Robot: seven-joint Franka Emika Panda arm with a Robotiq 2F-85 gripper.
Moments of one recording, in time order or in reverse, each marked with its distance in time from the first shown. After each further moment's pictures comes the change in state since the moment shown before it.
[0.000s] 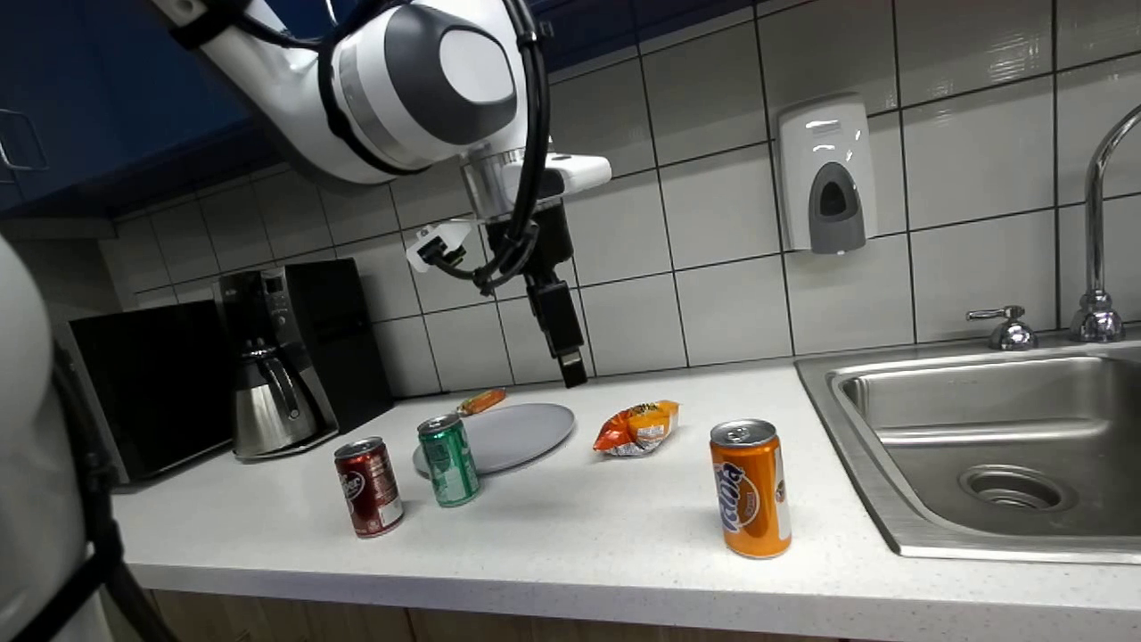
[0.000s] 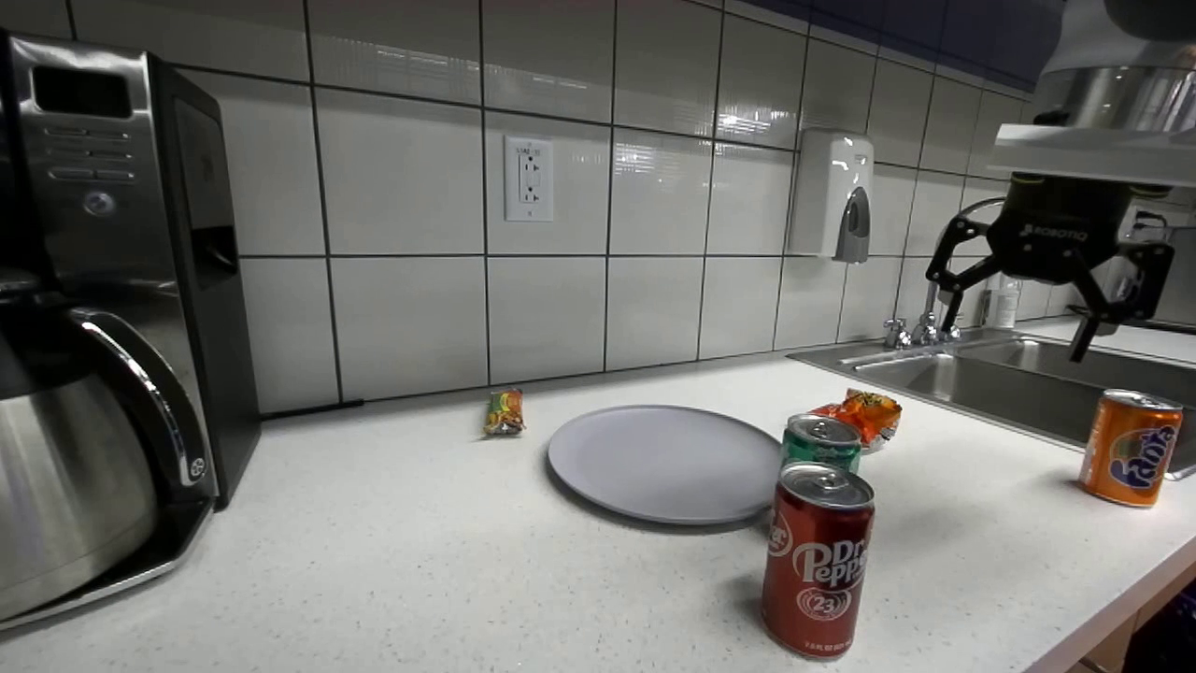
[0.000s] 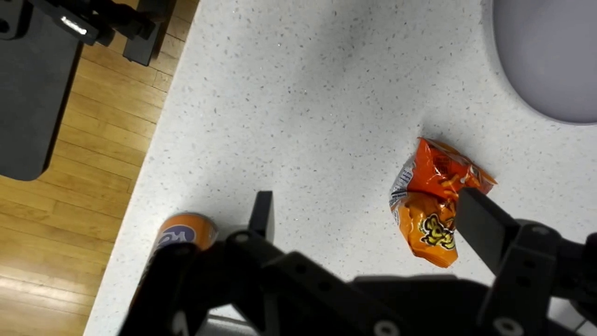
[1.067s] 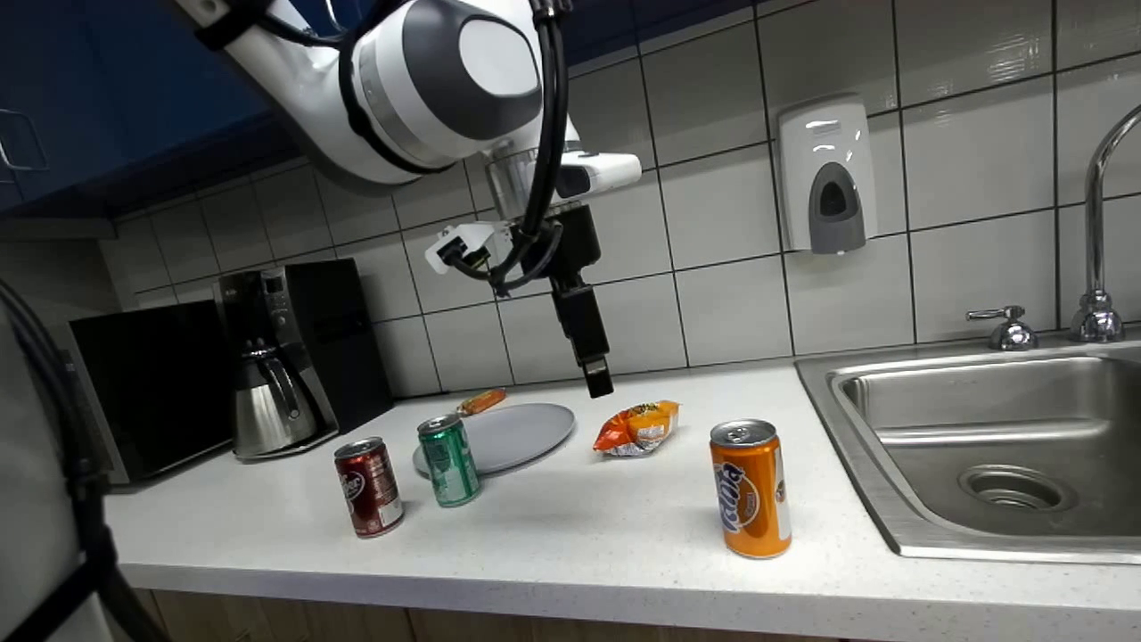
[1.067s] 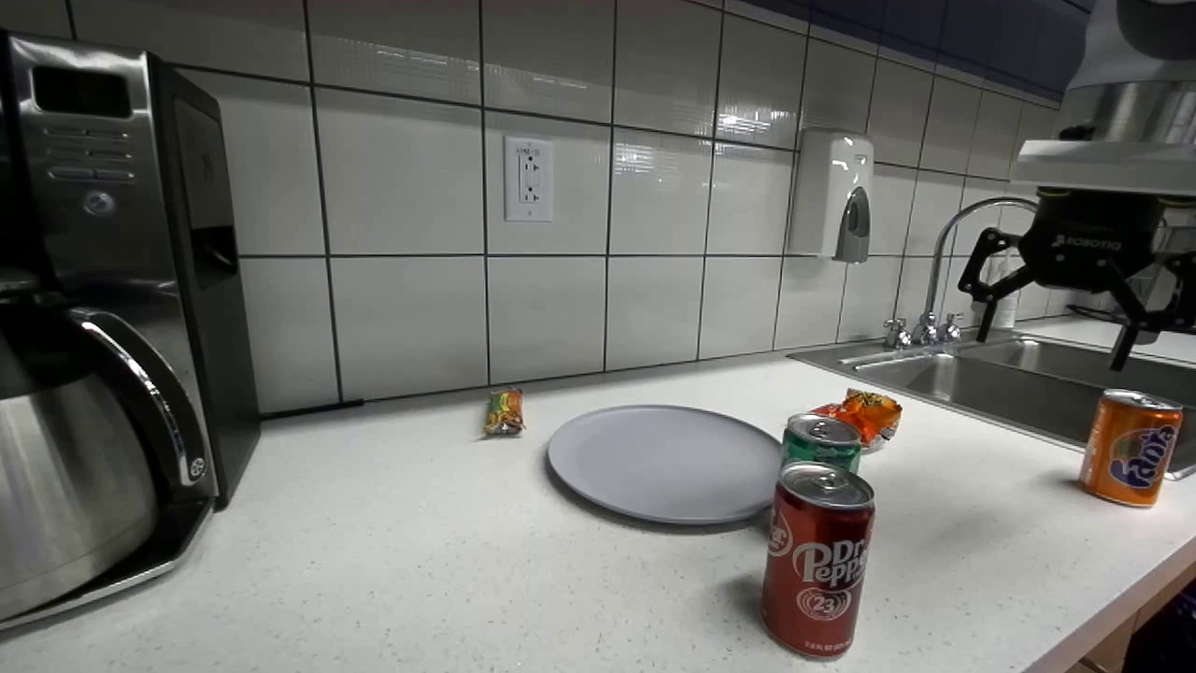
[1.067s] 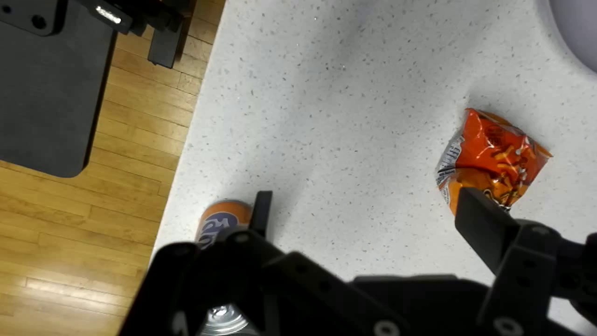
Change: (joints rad) arm -0.095 0.013 0.016 -0.001 -0.013 -0.020 0.000
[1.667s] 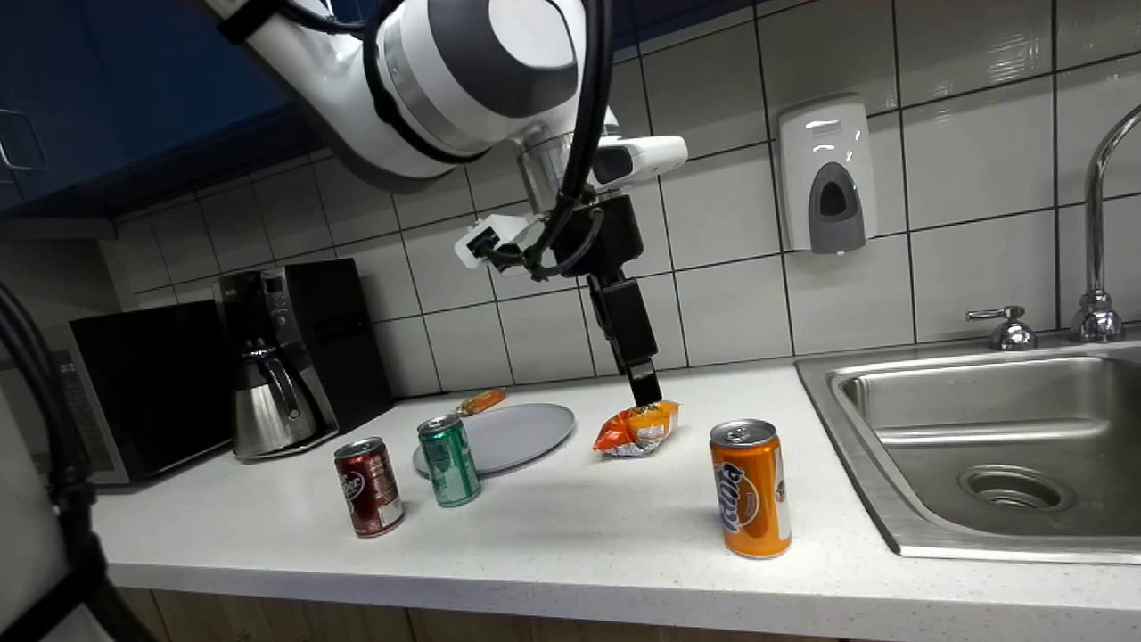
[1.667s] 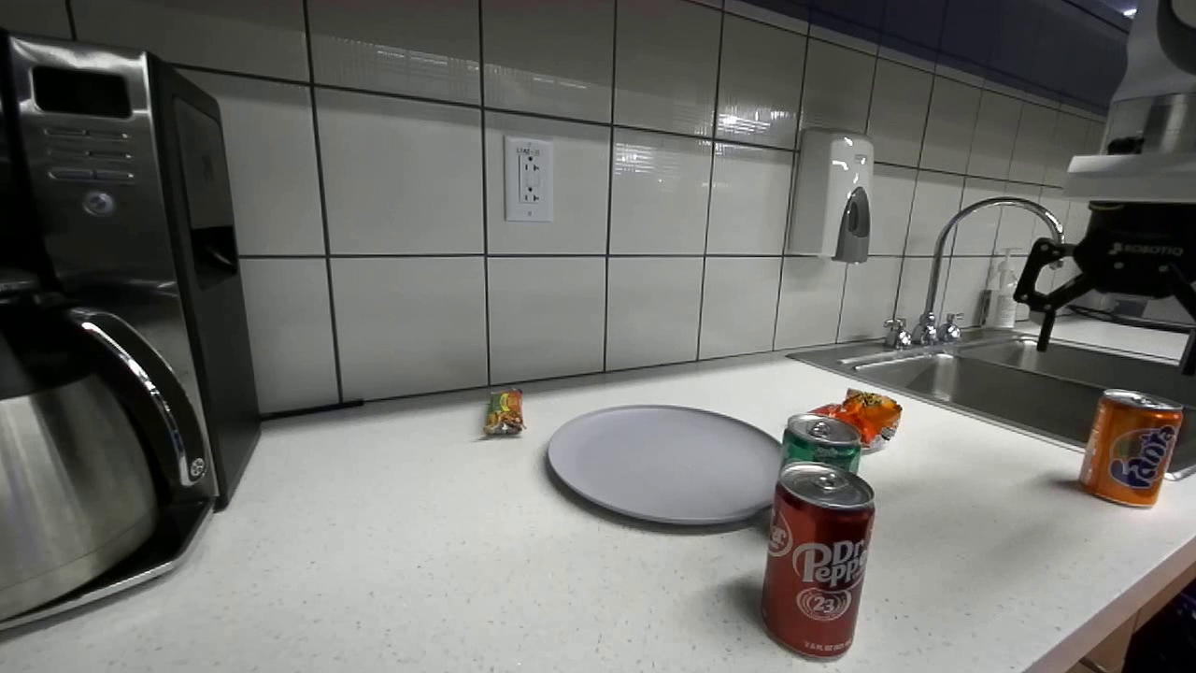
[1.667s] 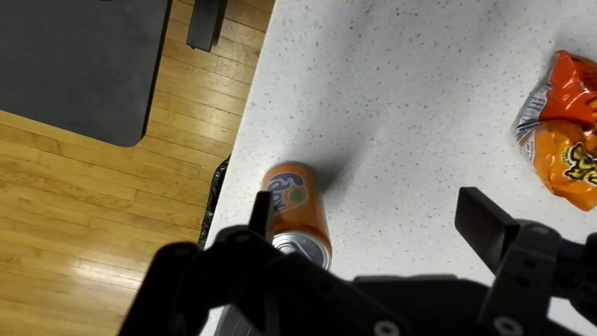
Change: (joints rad) arm -0.110 0.000 -0.007 0.000 -0.093 -0.033 0.001
